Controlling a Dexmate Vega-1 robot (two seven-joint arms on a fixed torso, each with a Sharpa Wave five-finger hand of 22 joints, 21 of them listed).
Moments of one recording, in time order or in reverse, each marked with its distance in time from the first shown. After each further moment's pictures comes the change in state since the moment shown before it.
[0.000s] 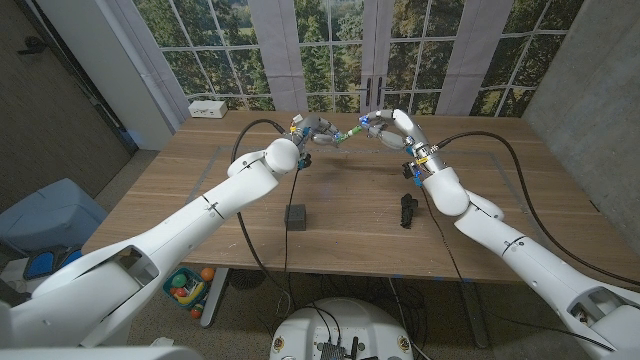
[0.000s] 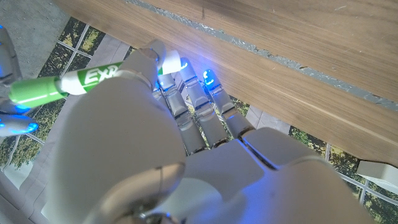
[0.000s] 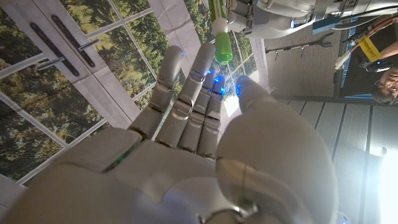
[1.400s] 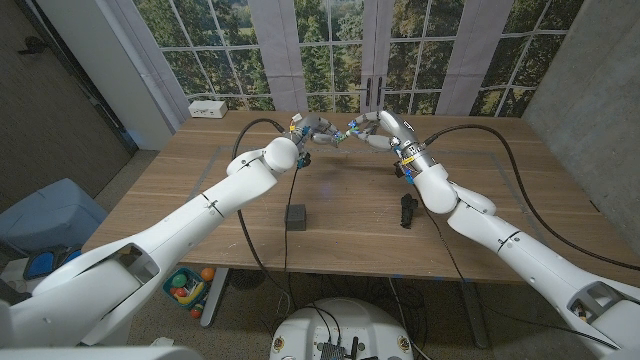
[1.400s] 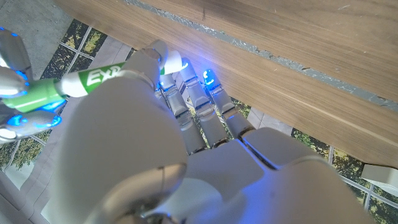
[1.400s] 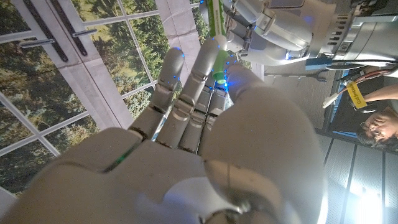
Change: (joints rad) left arm -0.010 0.000 0.000 0.022 -0.006 -0.023 -0.020; left_hand 0.024 0.018 -0.014 -0.005 0.005 0.000 0.000 0.000 0.026 0.000 0.000 -0.021 0.001 -0.002 0.001 -0.010 0.000 -0.004 -0.004 0.008 0.000; right arm 0.040 -0.011 -0.074 -0.056 -0.162 -0.132 -0.066; right_hand 0.307 0.034 0.081 -0.147 -0.010 0.216 -0.009 0.088 0.020 0.142 -0.029 0.058 0.082 0.157 -0.061 0.074 0.116 -0.003 0.004 0.082 0.028
